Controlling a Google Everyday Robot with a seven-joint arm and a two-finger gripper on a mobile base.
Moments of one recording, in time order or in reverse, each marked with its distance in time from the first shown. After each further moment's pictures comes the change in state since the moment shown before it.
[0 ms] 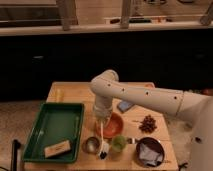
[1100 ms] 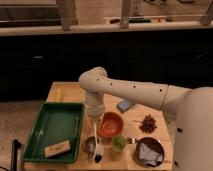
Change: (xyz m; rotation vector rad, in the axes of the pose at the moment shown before) arm -0.019 -0.038 -0.005 -0.034 -0.140 -0.038
